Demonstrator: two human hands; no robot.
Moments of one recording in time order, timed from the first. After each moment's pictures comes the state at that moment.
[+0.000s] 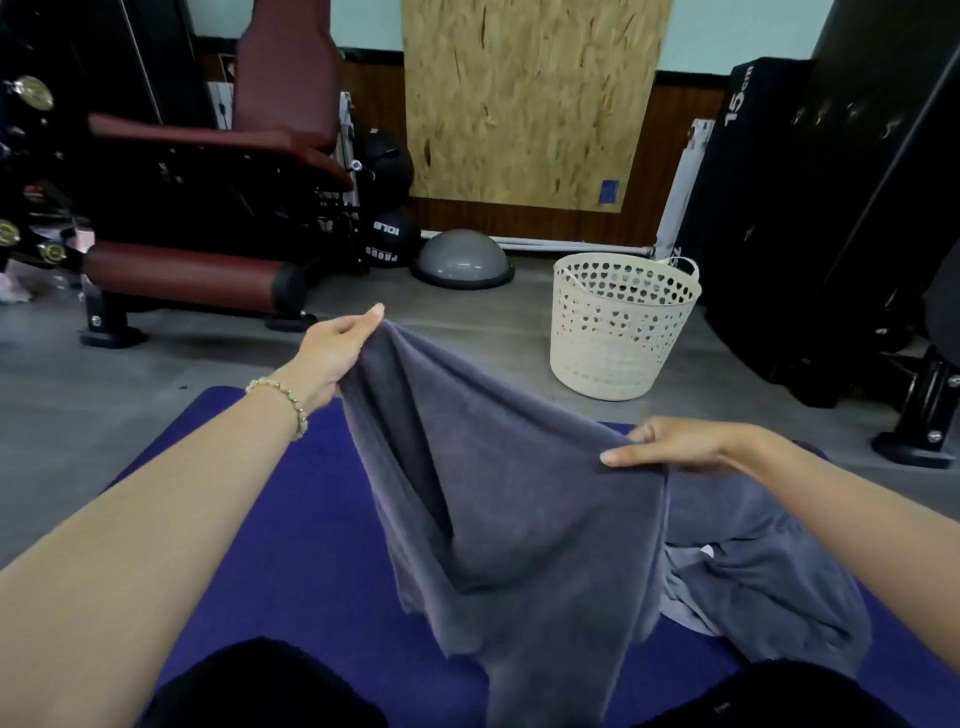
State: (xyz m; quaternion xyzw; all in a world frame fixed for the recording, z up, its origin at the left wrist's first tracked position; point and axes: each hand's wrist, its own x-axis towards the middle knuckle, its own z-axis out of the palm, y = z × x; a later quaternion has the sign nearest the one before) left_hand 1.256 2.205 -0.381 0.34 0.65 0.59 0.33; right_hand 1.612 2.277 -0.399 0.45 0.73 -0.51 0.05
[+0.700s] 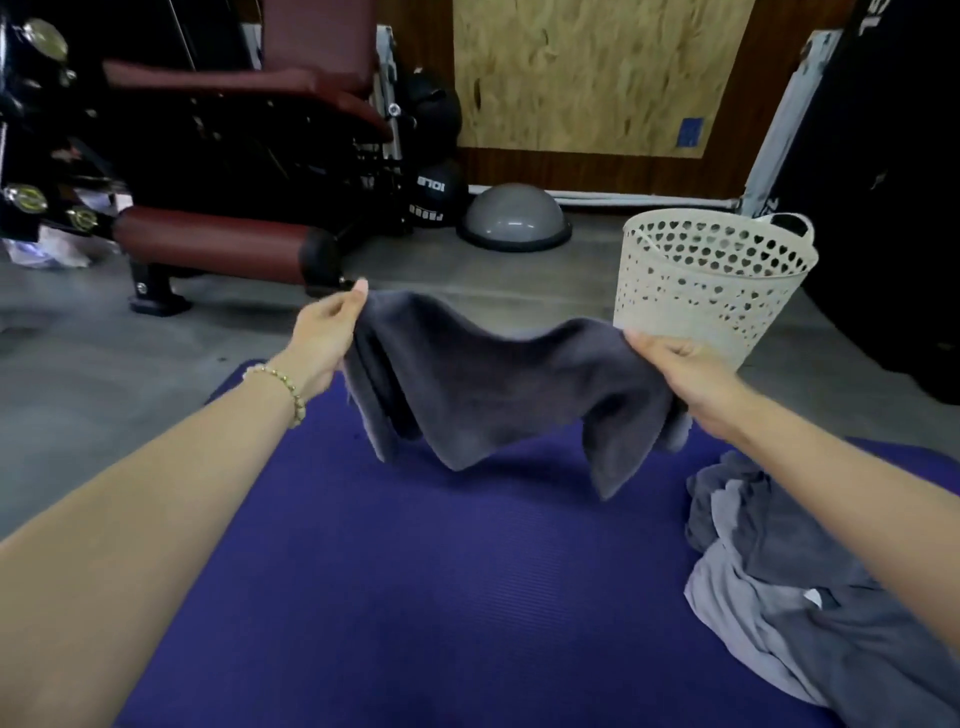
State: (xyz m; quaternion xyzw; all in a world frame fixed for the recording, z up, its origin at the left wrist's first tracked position) left_hand 1.173 2.291 -0.429 0.32 0.70 0.58 0.25; right_hand 1.508 2.400 -0.438 0.46 0.64 -0.50 -0.36
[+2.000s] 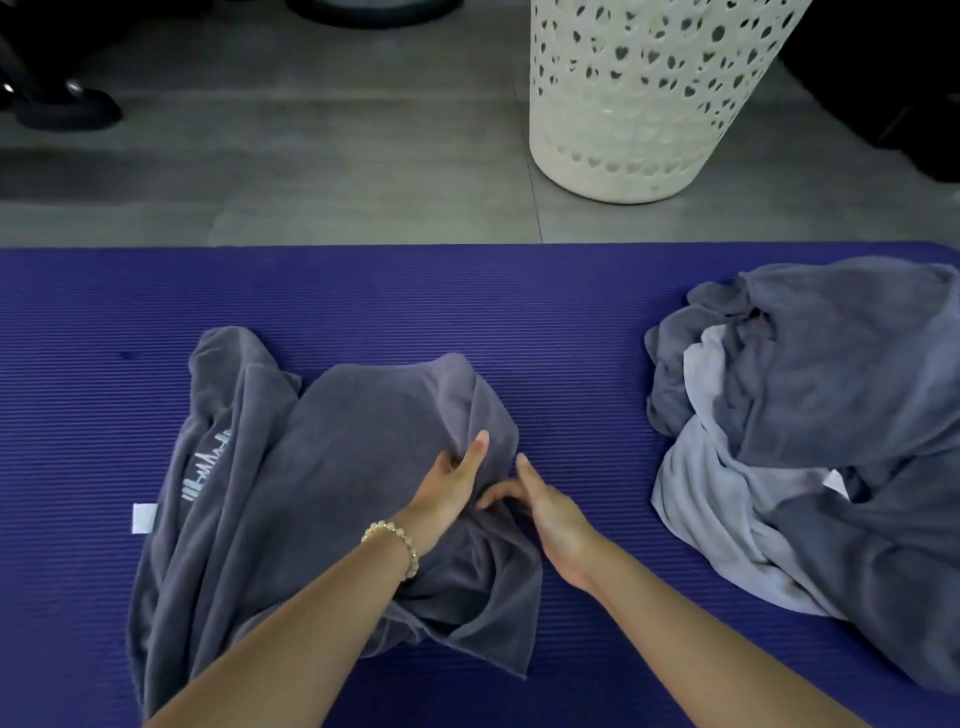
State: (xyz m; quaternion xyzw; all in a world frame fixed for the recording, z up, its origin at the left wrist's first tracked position) left_hand 1.387 2.412 -0.833 0.29 0.72 0.26 0.57; right_hand 1.530 2.413 -0.822 0.55 0.43 -0.70 -0.15
